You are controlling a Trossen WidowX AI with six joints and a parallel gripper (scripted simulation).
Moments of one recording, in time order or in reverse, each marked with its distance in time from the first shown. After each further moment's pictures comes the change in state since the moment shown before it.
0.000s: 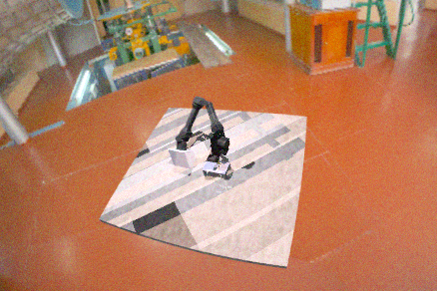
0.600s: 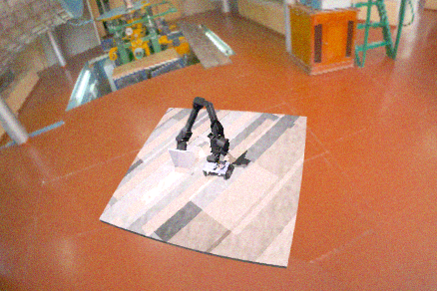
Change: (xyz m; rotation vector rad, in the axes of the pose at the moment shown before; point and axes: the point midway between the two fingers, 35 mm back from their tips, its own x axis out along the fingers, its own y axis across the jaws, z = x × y) arm 0.000 -0.001 0.000 0.000 0.001 0.032
